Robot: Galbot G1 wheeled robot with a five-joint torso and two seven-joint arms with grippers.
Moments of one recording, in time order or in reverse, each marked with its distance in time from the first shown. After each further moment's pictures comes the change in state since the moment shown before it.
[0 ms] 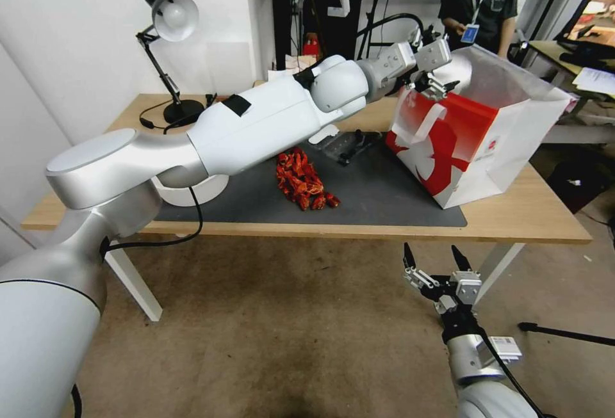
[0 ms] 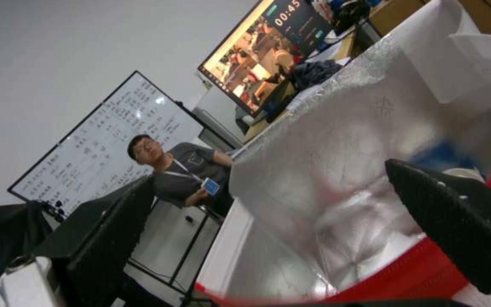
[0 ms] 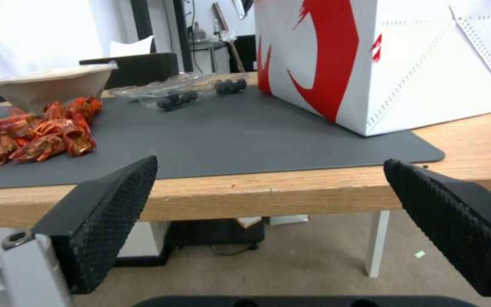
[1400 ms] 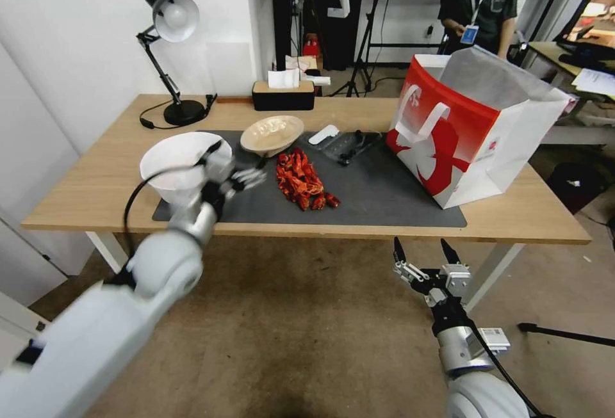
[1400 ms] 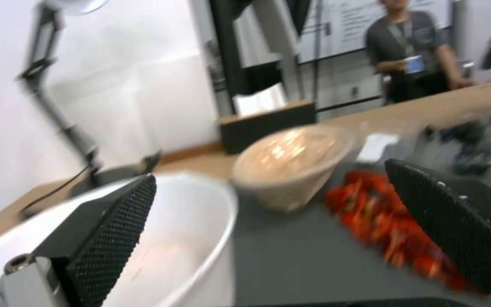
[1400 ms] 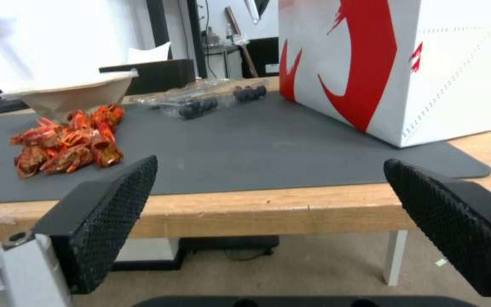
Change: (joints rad) left arm 1.515 0.505 -1.042 -0.847 0.124 0.006 -0.463; right arm 0.038 -0.009 -0.043 0.006 0.004 -0.017 0.006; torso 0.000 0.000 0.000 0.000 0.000
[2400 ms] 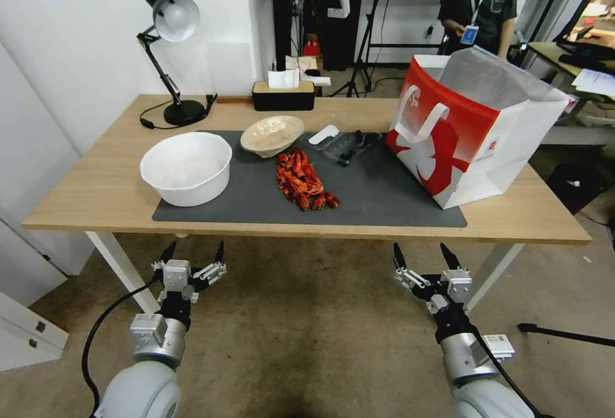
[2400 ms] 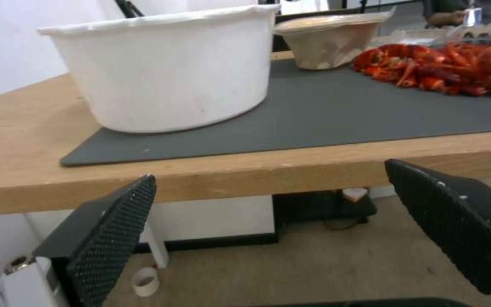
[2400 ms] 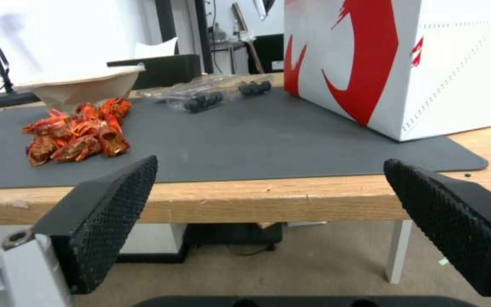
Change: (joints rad) left arm 0.459 -0.217 -0.194 0.001 0.144 -0.184 0.085; right arm -0.030 -0.031 0.009 0.006 0.018 0.018 -0.018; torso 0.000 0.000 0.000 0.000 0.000
